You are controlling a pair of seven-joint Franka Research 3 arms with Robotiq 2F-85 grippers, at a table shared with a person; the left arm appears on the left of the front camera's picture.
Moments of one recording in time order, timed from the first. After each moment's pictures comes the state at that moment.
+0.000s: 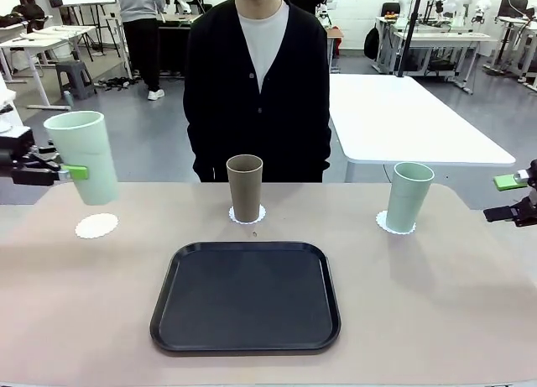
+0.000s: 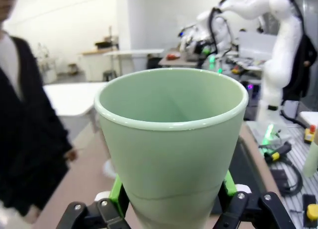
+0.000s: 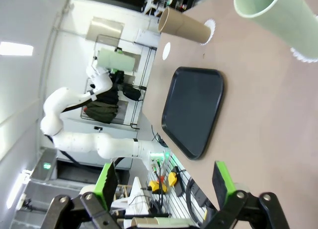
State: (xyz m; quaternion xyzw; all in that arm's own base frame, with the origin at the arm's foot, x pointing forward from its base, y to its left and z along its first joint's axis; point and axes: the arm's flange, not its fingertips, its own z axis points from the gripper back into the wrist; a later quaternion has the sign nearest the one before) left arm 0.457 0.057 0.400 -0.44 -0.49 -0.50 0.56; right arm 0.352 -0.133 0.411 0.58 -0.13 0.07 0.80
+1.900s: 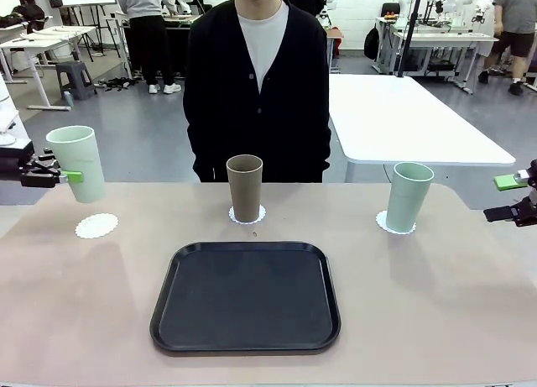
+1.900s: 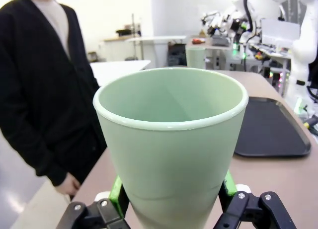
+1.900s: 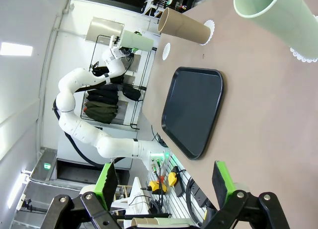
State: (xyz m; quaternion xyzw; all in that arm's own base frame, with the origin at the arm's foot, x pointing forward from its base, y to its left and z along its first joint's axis) left arm 0.560 0.138 0.324 -0.41 -0.49 -0.50 0.58; right arm 0.352 -0.133 0.411 0.58 -0.13 0.07 0.80
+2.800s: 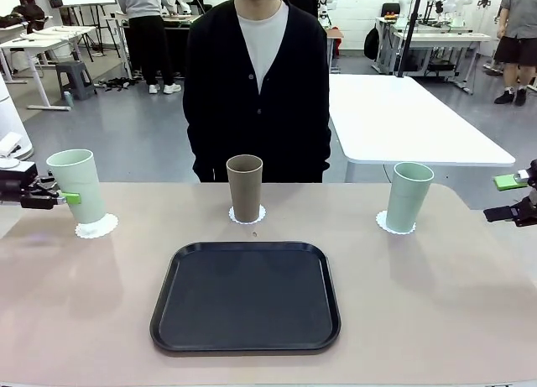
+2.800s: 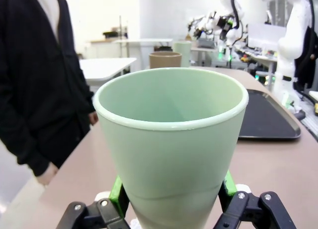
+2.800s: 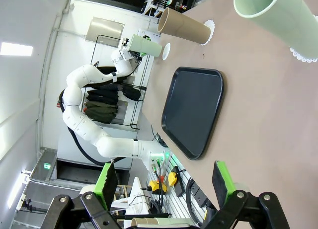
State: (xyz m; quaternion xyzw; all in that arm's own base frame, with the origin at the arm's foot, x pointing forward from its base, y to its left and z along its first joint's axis) left arm 0.561 0.151 0.269 -0.45 -0.47 -0.50 0.57; right arm 0.352 -0.133 0.411 0.58 -0.13 0.07 0.80
